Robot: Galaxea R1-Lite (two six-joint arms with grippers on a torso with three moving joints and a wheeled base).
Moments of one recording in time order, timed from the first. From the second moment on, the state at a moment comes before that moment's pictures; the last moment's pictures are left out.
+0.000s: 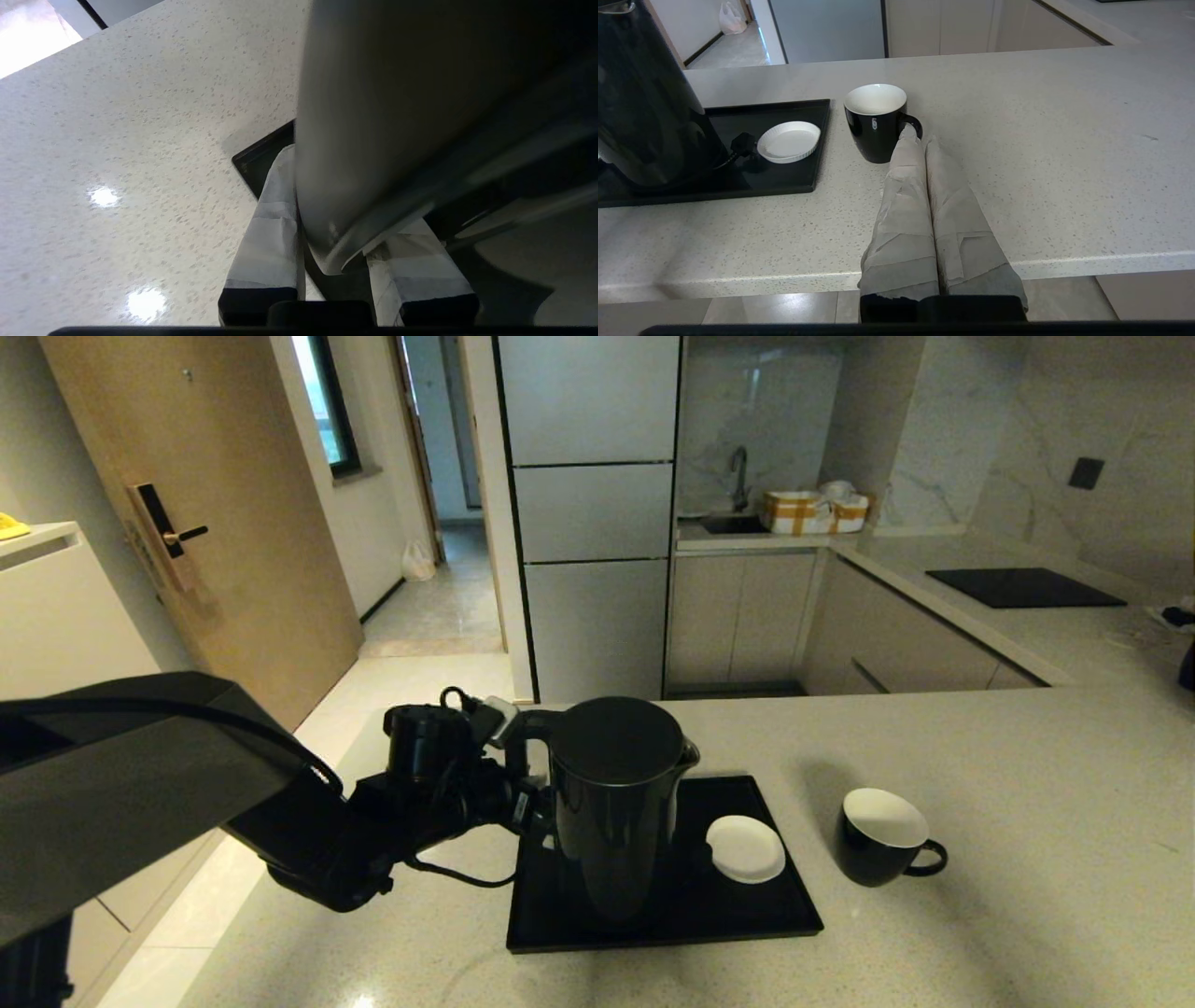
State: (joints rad) left arm -0.41 2.14 -0.86 -0.86 -0.14 0.15; right arm -0.01 0.00 0.00 0.00 -0.01 -0.01
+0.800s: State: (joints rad) left arm -0.33 2.08 -0.98 -0.80 -0.08 -0.01; right arm -0.01 0.00 0.00 0.00 -0.01 -0.01
